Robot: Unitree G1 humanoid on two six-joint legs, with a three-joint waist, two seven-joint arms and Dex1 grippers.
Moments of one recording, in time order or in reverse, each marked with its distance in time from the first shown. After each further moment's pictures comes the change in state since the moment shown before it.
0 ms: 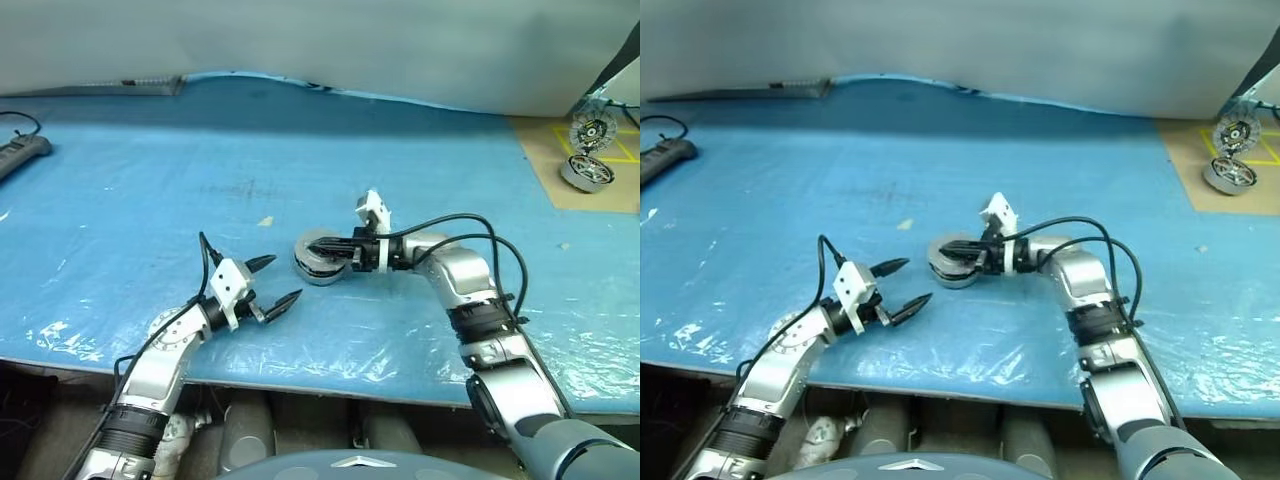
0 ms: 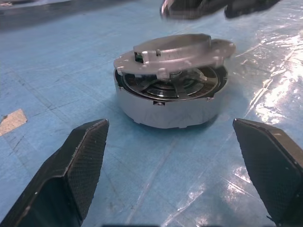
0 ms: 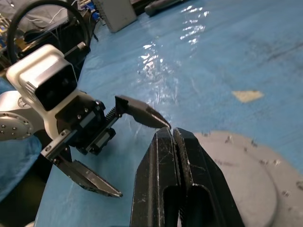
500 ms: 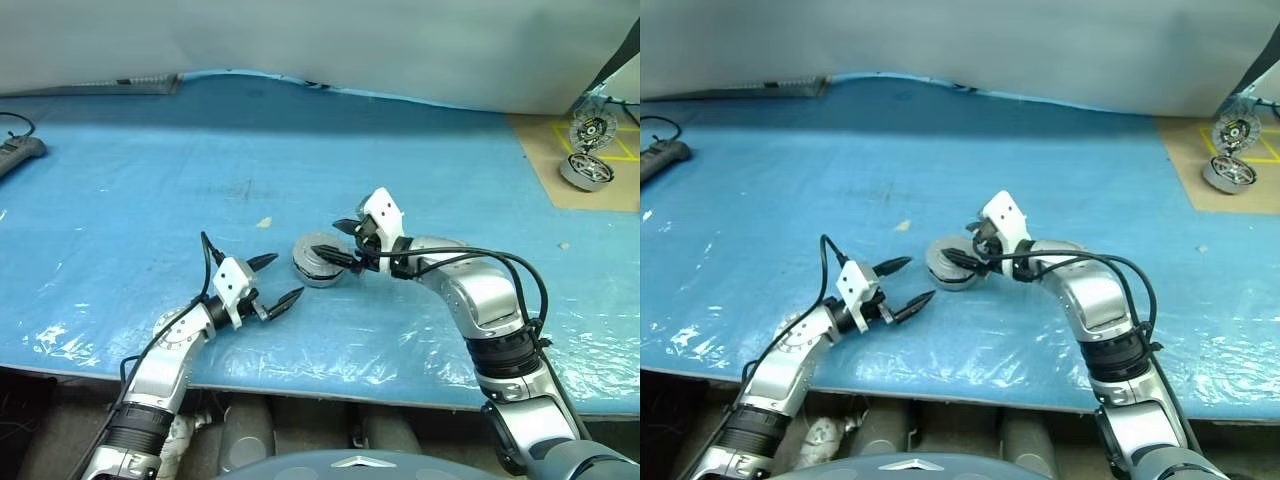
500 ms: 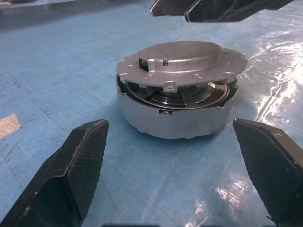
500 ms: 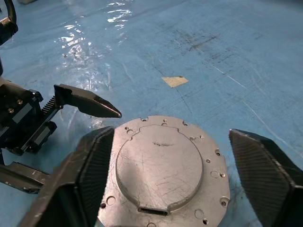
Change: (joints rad) left arm -0.021 -0.035 -0.006 0.045 0.005 -0.027 0.001; right arm 0.094 -0.018 0.081 -0.218 -0.076 0.108 -0.337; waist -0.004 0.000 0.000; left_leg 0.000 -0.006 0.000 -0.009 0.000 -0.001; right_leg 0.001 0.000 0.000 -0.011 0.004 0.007
